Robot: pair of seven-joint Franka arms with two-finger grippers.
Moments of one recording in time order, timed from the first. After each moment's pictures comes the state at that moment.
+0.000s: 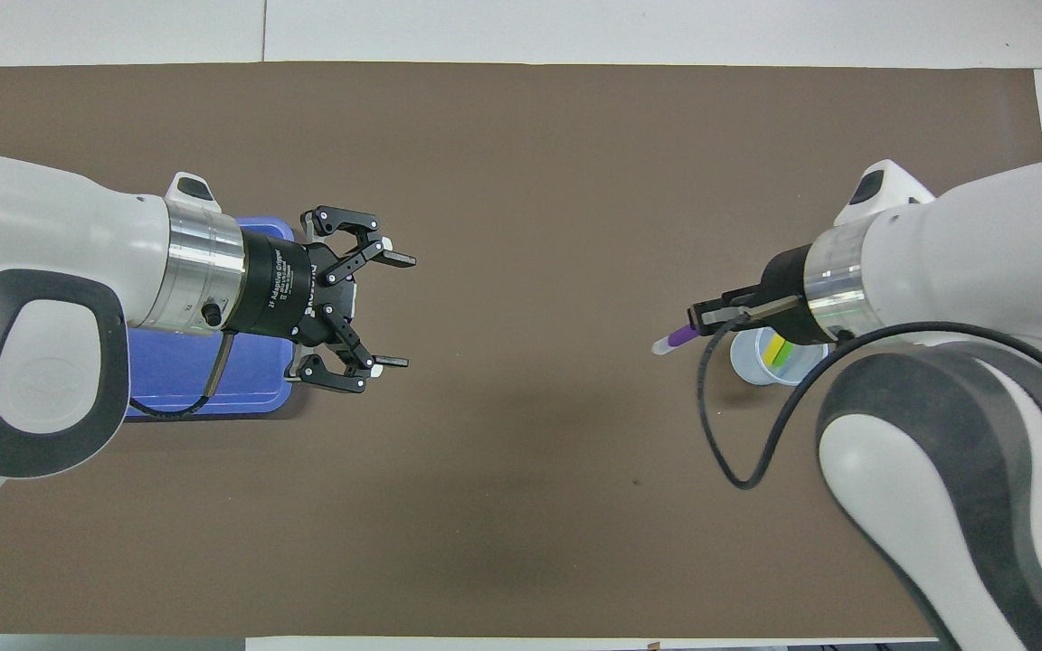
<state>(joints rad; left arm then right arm) -0.35 -0.04 0.00 -1.87 -0.75 1.92 -1.56 0.08 -0.06 0.04 -1.93 0.11 1.88 -0.46</state>
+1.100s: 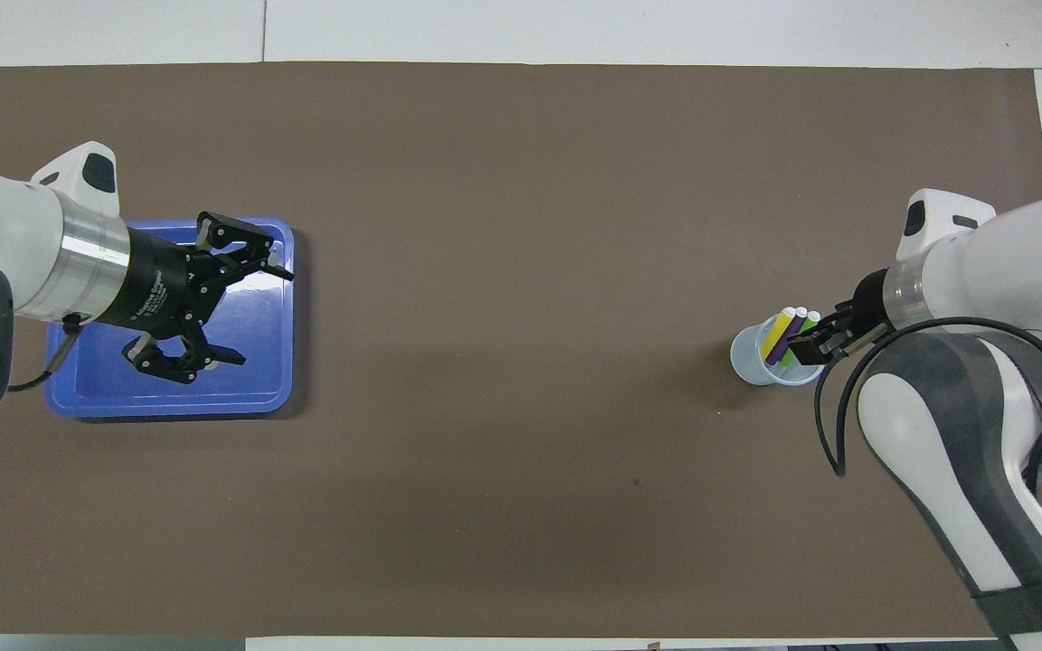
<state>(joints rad) -0.17 -0.04 0.00 -1.79 -0.20 1.65 -0.70 0.05 -0.08 0.04 -1.97 0.09 1.89 -0.48</state>
